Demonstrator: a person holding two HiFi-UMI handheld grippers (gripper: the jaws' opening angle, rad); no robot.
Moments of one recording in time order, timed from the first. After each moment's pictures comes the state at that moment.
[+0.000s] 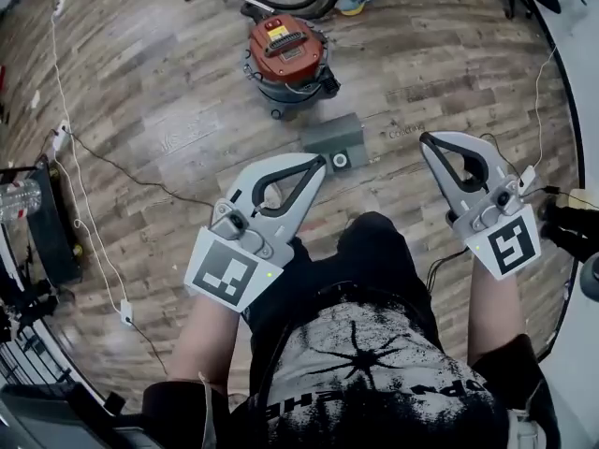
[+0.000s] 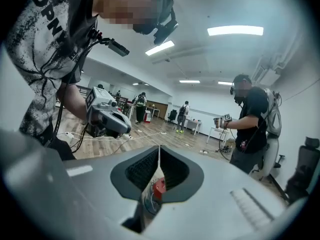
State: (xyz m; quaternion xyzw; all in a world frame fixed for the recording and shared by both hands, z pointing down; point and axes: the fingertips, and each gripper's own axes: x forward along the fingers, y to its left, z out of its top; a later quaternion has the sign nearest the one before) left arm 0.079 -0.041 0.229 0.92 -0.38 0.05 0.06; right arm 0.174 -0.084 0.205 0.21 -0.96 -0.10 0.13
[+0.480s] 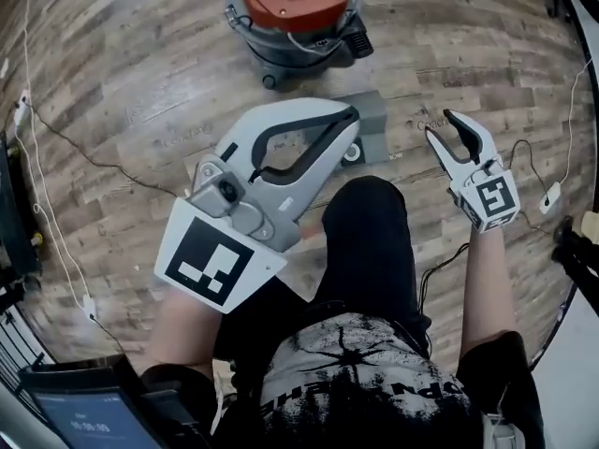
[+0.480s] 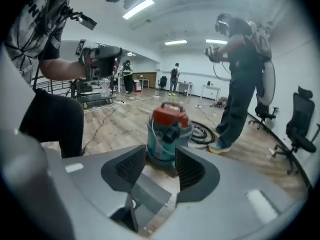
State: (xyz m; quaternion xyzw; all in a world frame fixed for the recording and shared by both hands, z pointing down) left arm 0.058 -0.116 0.467 0.93 -0.37 0.03 0.02; right arm 0.225 -0.170 0.646 0.26 -0.92 0.02 0.29
